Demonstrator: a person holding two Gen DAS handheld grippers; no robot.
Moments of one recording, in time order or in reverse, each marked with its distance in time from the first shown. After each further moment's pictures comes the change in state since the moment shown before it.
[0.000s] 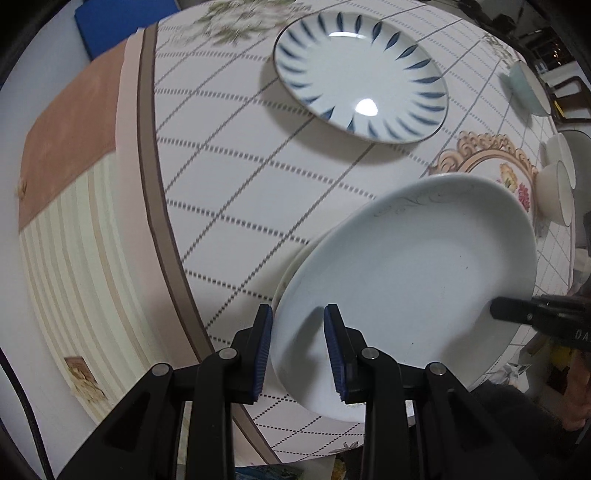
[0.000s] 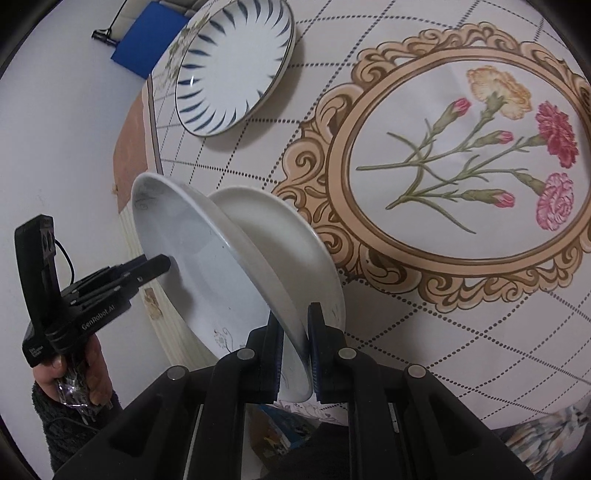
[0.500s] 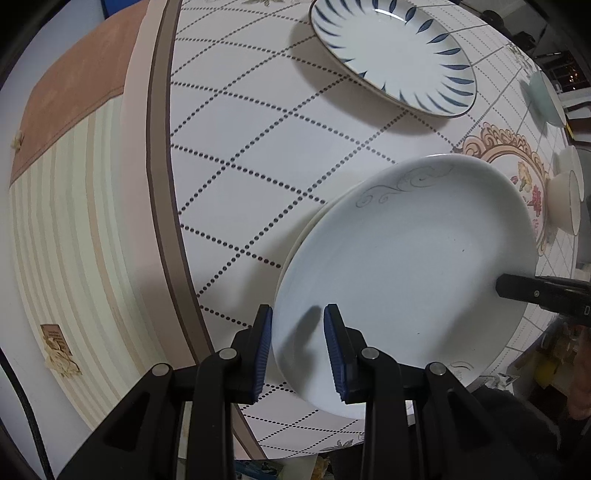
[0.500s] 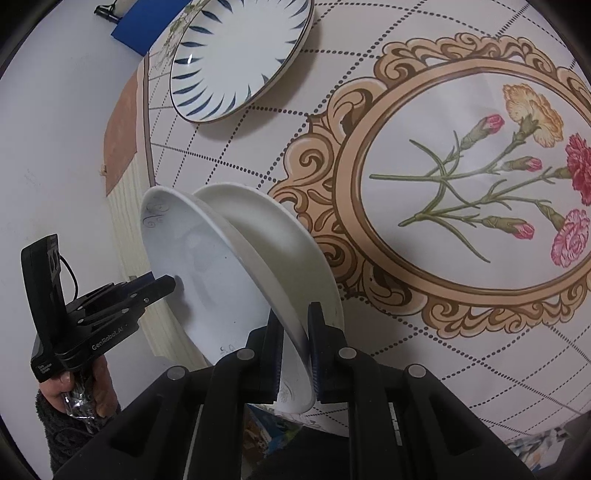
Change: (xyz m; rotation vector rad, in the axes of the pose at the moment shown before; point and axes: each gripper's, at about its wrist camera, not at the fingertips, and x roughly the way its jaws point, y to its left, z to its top) left arm 0.029 0.016 -0.024 -0.090 0.030 -0.032; right arm 0.031 0.023 0.029 -0.058 0.049 -0.052
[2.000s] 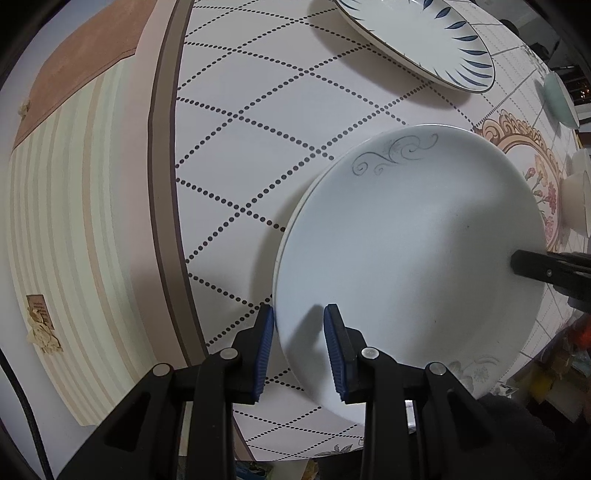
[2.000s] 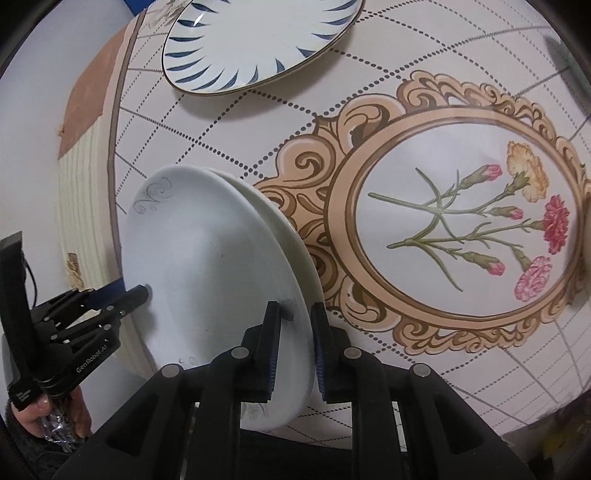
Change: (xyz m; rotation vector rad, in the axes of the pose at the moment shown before) left arm 0.035 0.007 -0.021 -0.056 -0.004 0.013; right arm 0.030 0.056 0.017 -0.137 0.008 -0.349
